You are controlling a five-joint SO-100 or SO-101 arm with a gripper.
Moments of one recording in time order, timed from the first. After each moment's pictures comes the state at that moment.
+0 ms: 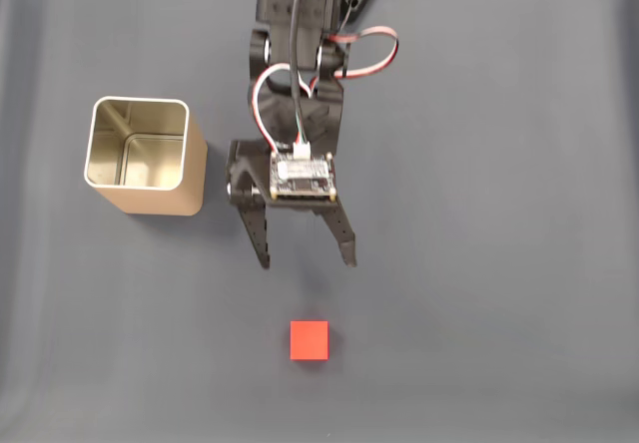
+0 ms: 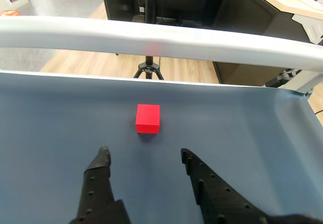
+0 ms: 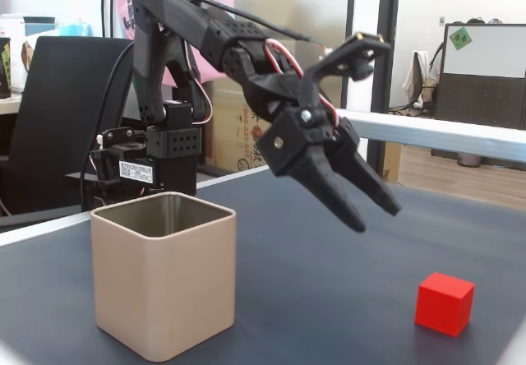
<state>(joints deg) 6.5 97.7 125.0 6.3 -96.3</state>
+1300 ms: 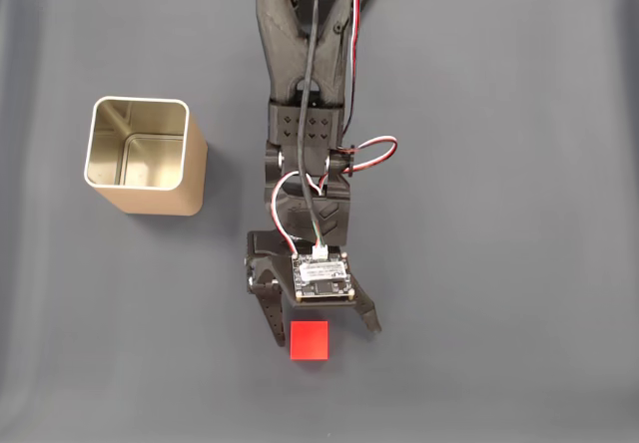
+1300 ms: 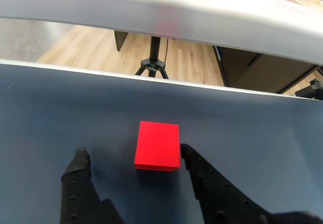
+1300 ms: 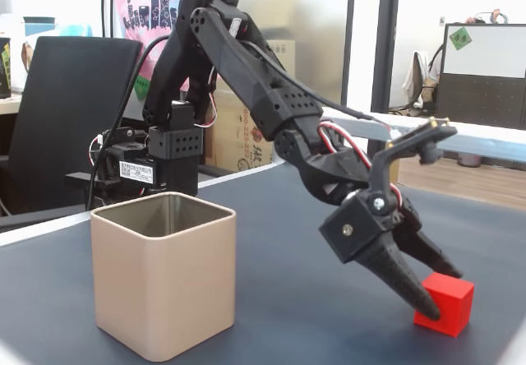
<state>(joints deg) 3.2 62.7 102.7 -10.5 -96.1</state>
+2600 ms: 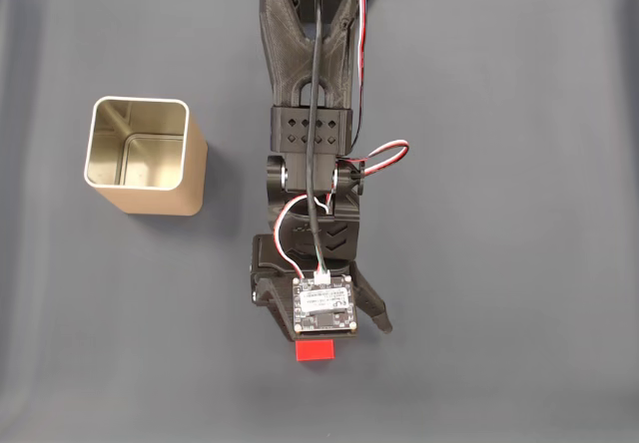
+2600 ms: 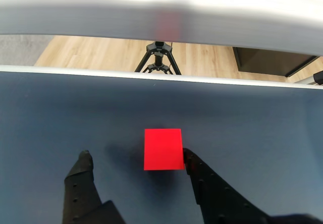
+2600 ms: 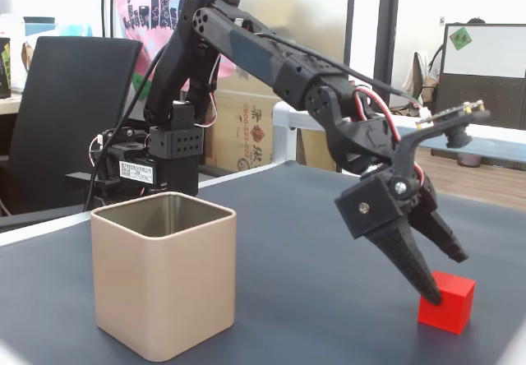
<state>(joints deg) 1.8 62.6 84.8 24.2 -91.8</state>
